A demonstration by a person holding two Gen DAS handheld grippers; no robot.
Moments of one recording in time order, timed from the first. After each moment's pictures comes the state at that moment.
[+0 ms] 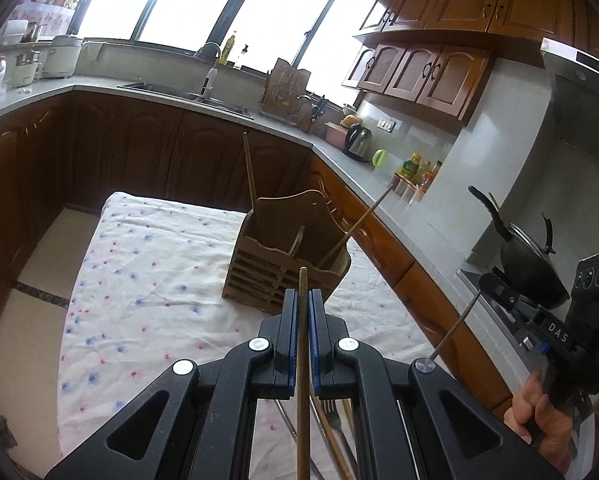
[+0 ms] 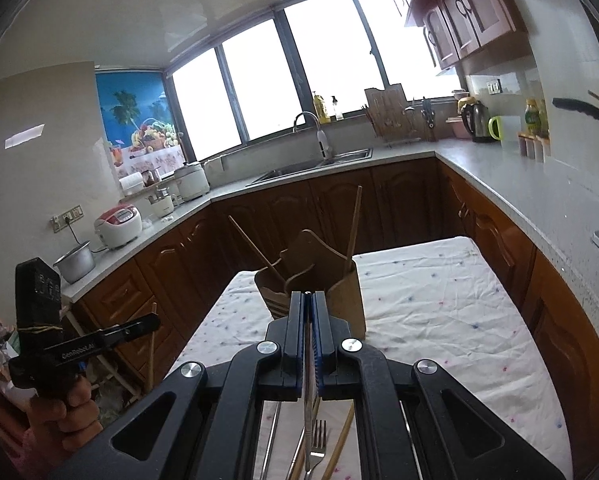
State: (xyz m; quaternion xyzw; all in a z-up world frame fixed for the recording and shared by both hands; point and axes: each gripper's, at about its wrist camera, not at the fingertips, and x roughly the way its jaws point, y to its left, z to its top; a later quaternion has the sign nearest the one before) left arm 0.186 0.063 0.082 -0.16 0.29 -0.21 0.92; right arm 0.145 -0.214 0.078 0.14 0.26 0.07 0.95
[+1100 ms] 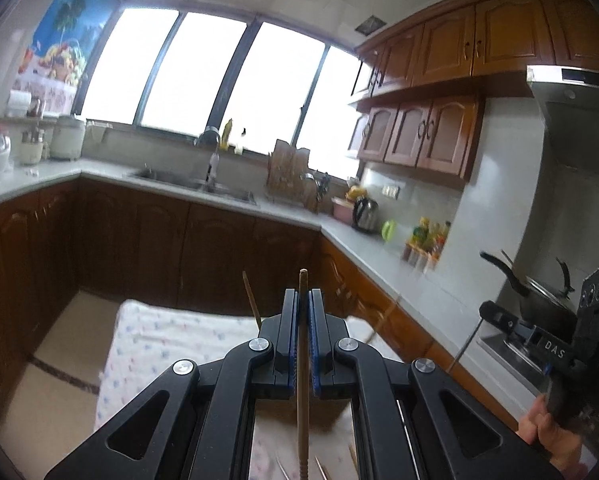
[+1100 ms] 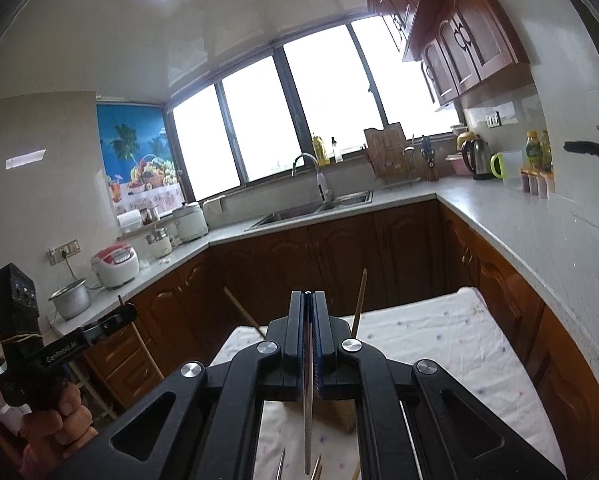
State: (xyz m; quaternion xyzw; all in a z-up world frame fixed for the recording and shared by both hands) left arm 0.217 0.058 0.123 -0.12 0.15 -0.17 0.97; right arm 0.194 -0.227 0.109 0.15 0.18 0.05 0.97
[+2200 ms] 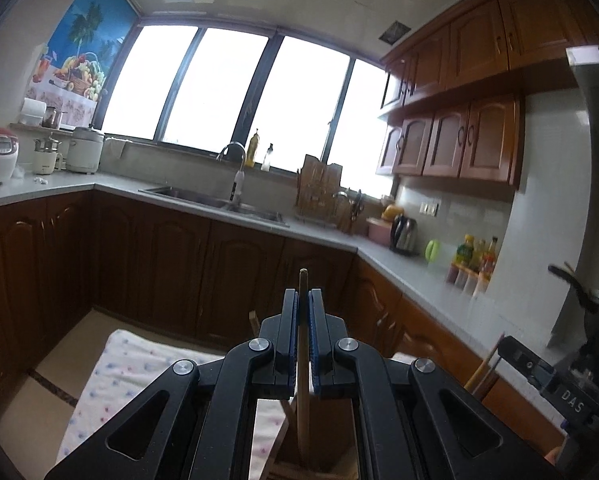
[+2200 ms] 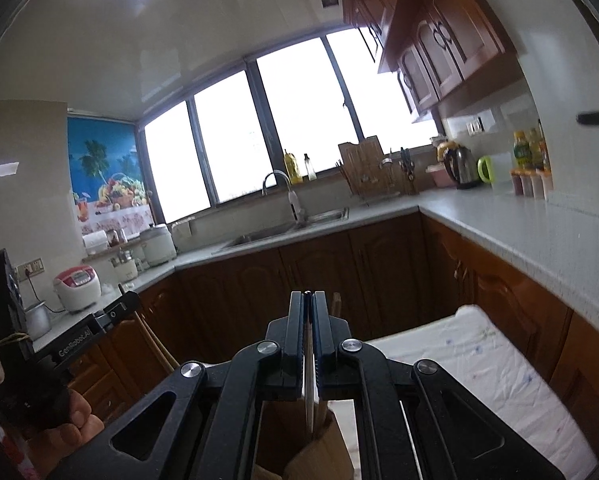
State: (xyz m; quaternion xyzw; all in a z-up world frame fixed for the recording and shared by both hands) left arm 0.355 -0.031 0.003 -0.12 0.11 -0.11 0.98; right arm 0.281 -0.230 0.039 0.16 0.16 0.00 0.97
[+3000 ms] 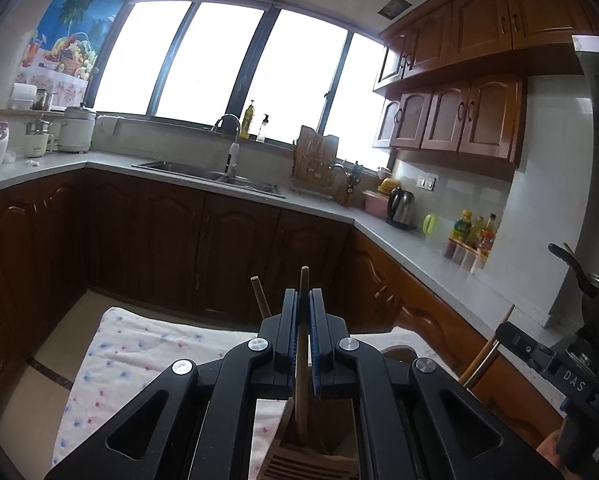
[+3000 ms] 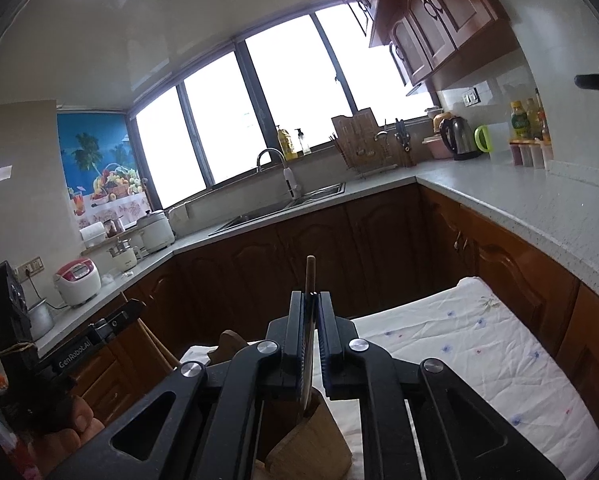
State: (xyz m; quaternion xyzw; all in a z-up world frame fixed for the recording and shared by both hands) left arm 0.376 0.004 0.034 -0.12 0.16 -0.13 0.97; right arm 0.290 -0.248 0.029 0.19 0.19 0.01 0.96
